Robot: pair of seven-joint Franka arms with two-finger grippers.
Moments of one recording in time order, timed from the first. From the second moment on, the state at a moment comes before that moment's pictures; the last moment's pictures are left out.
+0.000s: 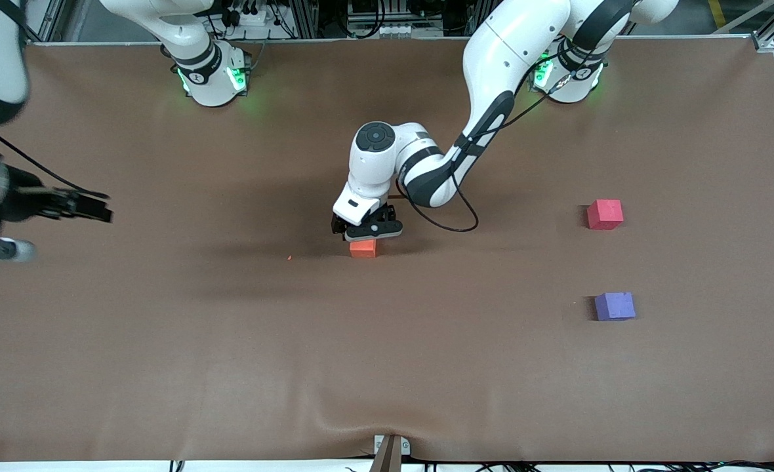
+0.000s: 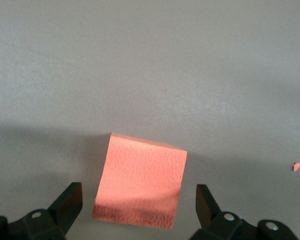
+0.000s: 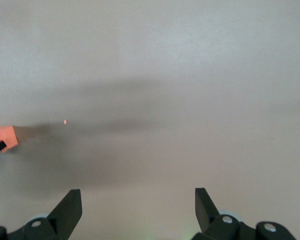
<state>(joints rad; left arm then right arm) -0.72 0.83 -0.22 -1.48 0.37 2.53 -1.32 0.04 0.21 -0.08 -1.40 0.06 1.45 0.01</state>
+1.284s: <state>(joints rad) -0.72 0.88 -0.22 -1.48 0.63 2.60 -1.30 0.01 0.16 -0.08 -1.40 0.00 1.41 -0.06</state>
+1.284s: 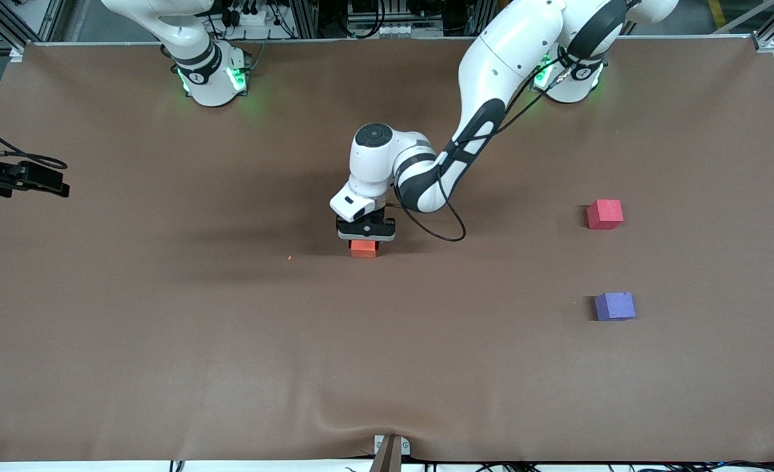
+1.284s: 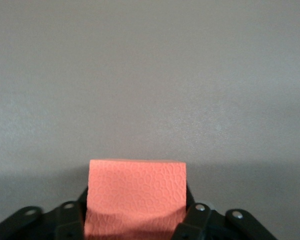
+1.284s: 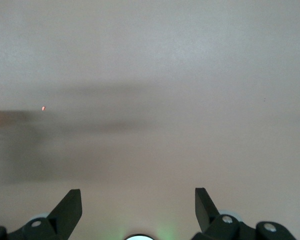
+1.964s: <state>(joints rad) -0.63 0.82 -0.22 -1.53 0.67 2.60 -1.16 0.01 0.16 -0.08 -1.41 0.00 1.41 -0.06</state>
